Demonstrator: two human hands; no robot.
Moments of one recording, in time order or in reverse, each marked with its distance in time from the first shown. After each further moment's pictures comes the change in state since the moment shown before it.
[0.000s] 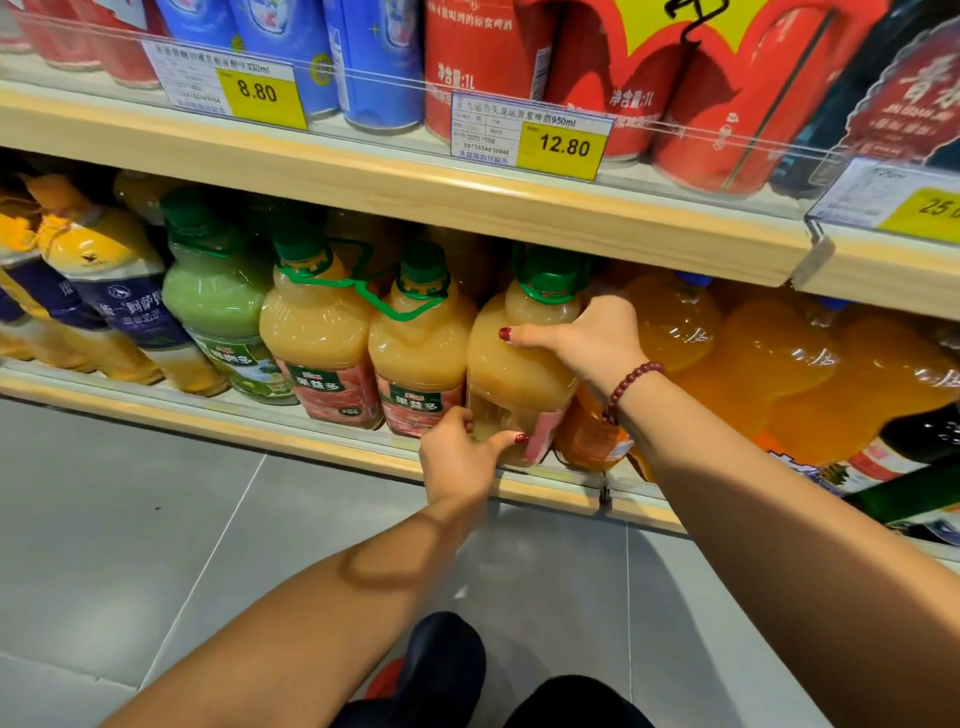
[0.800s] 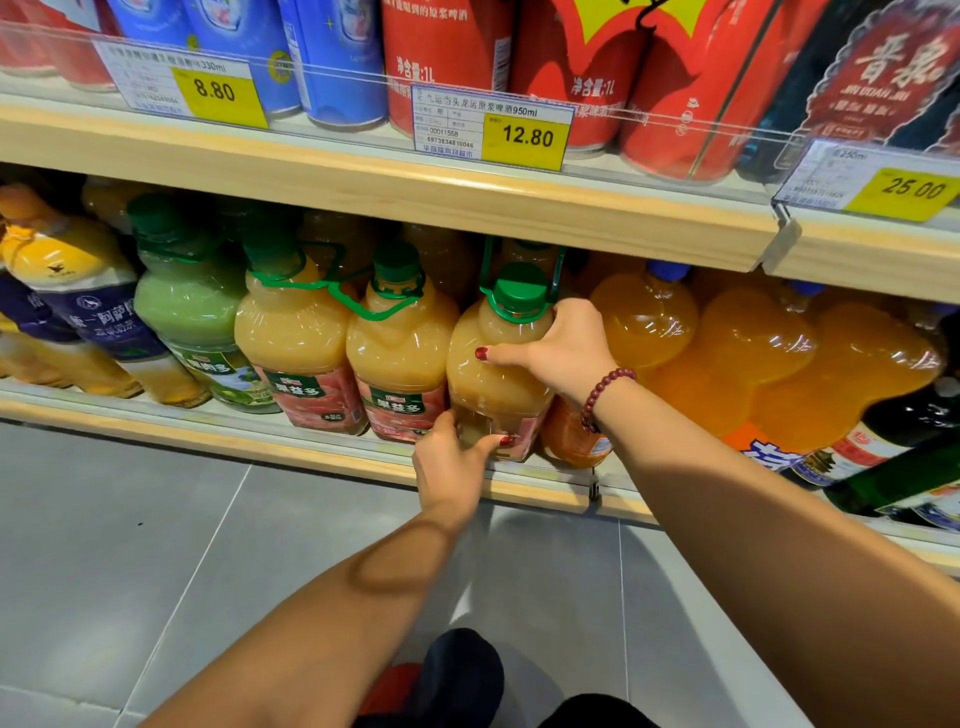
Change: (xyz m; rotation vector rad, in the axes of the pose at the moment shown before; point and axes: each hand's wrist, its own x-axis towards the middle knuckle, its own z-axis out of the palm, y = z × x) left_hand -0.003 -0.008 0.010 0.022 -0.022 0.076; right_hand -0.006 0.009 0.008 -0.020 -0.041 -0.057
